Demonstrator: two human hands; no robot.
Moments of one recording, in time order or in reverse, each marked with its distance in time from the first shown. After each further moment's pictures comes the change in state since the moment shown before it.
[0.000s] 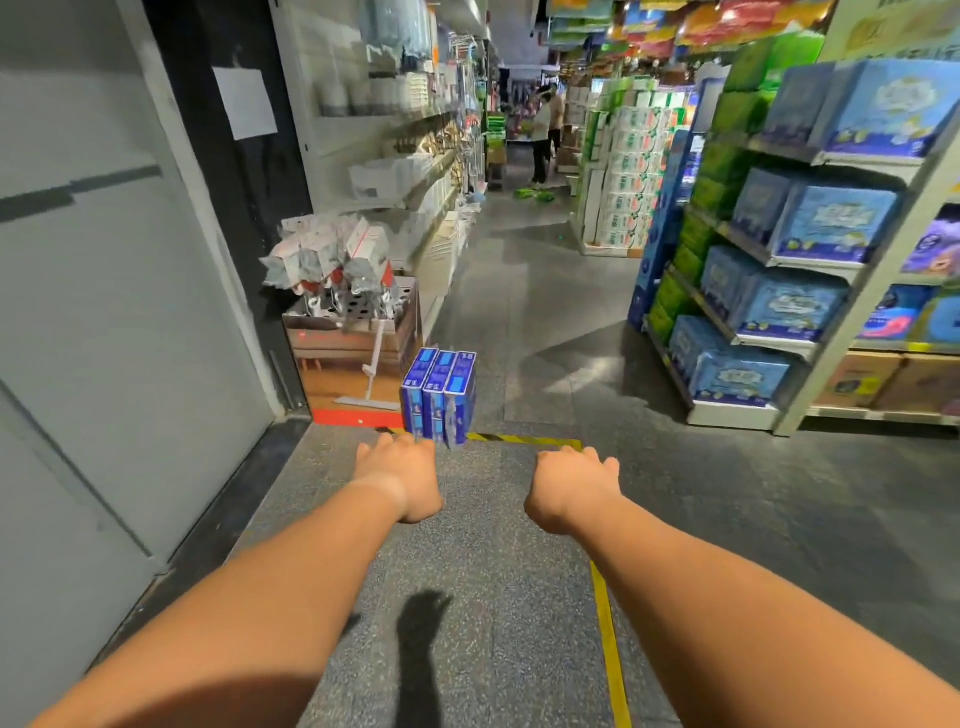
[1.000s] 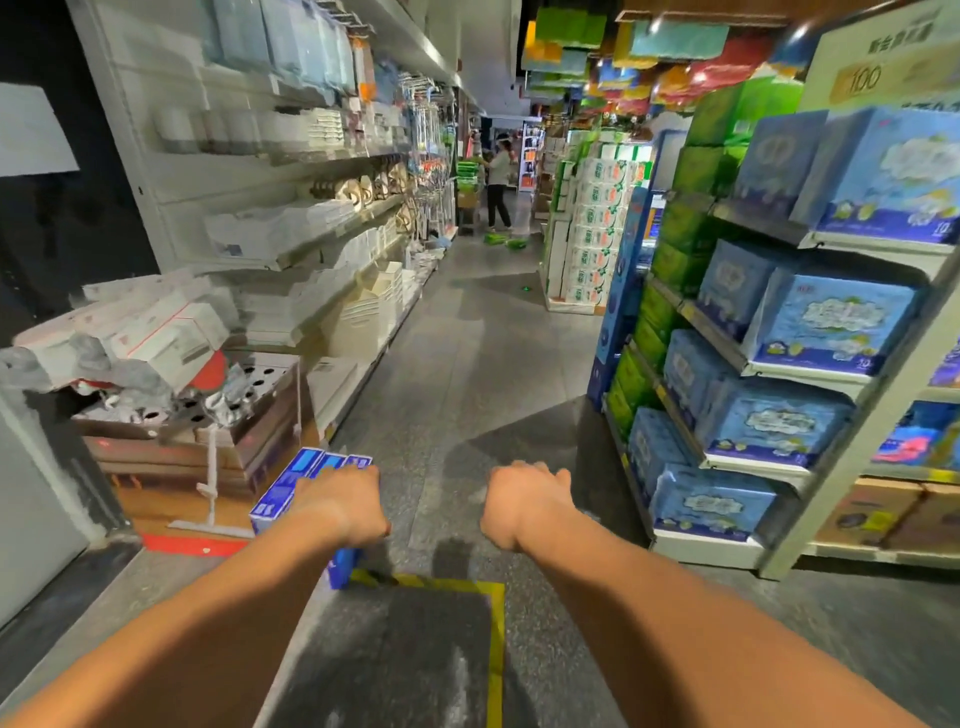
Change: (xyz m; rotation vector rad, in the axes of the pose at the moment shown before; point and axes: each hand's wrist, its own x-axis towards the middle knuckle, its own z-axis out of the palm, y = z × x) left_hand 0.581 0.269 -0.139 -0.055 -0.006 -0.096; right_hand 0.551 0.321 -0.159 -0.042 0.049 -0.118
